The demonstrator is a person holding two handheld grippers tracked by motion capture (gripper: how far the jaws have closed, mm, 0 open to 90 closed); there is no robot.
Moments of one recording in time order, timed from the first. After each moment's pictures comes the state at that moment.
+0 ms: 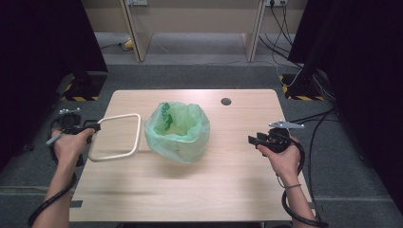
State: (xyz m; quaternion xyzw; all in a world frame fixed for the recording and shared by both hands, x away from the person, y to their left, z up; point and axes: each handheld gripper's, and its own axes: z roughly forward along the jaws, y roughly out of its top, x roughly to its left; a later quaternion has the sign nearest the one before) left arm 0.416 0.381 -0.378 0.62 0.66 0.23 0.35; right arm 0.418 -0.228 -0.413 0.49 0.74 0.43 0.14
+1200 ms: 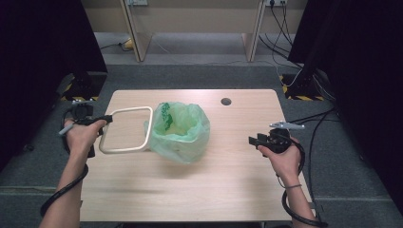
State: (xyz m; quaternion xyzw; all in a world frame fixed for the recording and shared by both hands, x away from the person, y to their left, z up) left arm 0.433 0.345 -0.359 0.64 0.64 0.22 0.37; right arm 0.419 -0.231 -0.418 0.50 0.74 0.43 0.14
